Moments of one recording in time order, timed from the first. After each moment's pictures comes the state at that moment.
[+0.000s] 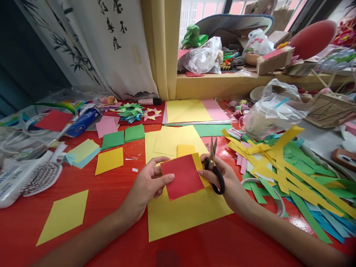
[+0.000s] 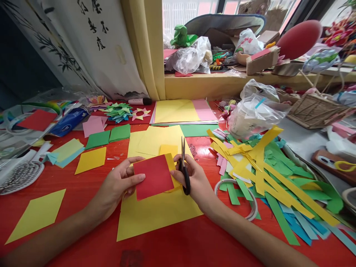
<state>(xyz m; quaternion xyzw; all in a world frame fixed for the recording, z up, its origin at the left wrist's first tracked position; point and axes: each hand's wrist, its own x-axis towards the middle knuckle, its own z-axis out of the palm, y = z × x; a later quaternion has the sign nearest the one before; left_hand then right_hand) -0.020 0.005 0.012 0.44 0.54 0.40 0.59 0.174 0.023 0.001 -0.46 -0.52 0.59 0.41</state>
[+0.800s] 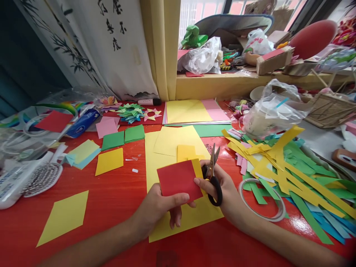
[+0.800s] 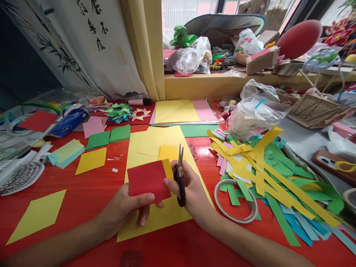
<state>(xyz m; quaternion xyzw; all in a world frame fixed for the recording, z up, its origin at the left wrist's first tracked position) -0.004 -0.013 0.002 0.41 0.45 0.33 0.72 0.165 0.008 -0.008 -0.44 -0.50 0.59 0.44</state>
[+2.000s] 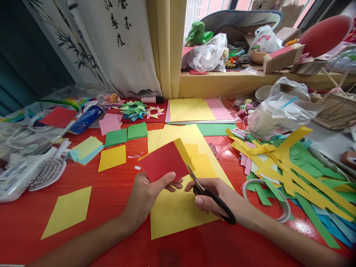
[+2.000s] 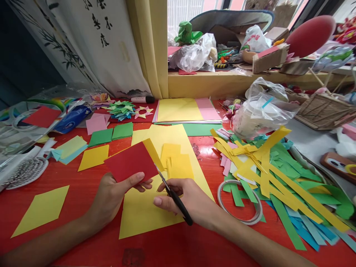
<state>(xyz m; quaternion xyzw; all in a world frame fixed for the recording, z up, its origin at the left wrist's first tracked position) -0.016 -0.006 0.012 0.46 0.54 0.46 0.53 0.175 0.008 0.002 -0.39 -0.60 0.67 0.17</state>
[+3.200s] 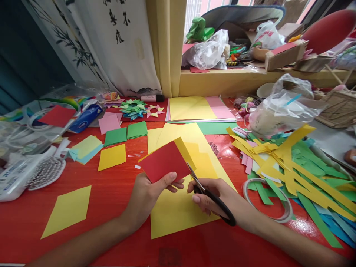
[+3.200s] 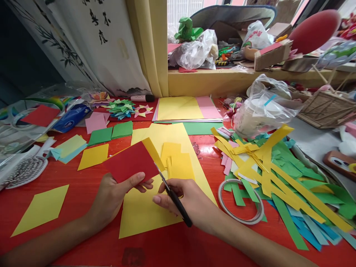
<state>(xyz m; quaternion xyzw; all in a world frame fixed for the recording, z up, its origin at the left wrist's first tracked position) -0.015 -0.009 0.013 0.47 0.57 0.44 0.52 0.169 0.005 0.006 -0.41 -0.60 0.66 0.18</state>
